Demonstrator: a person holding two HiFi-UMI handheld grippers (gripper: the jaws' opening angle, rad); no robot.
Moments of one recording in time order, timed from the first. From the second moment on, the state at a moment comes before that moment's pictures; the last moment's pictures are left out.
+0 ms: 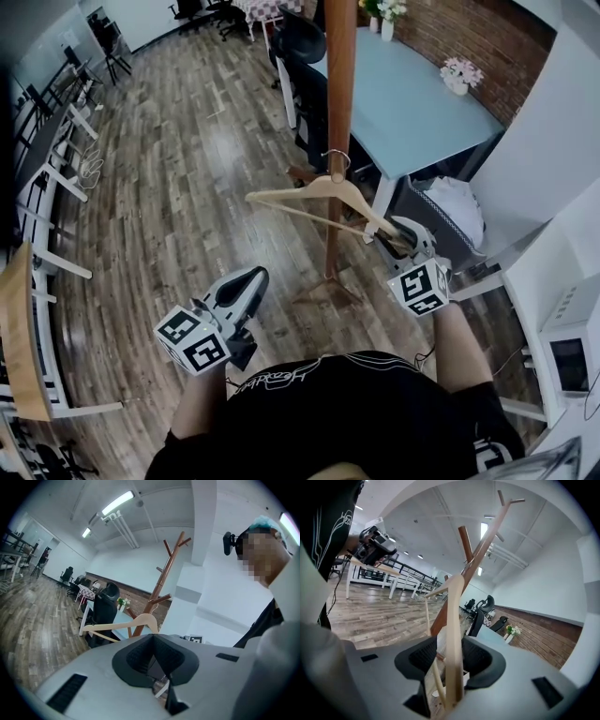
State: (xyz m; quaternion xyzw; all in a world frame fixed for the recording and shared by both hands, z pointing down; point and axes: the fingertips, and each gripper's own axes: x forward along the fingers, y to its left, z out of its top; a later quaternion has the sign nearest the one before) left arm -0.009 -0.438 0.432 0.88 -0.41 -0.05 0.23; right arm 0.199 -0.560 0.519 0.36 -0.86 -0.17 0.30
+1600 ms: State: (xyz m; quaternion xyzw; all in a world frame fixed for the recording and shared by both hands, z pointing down) left arm 0.037 -0.108 0.384 0.94 -0.26 -0.07 0.21; right arm 0.185 -0.098 0.415 0.37 -0.92 0.13 -0.03
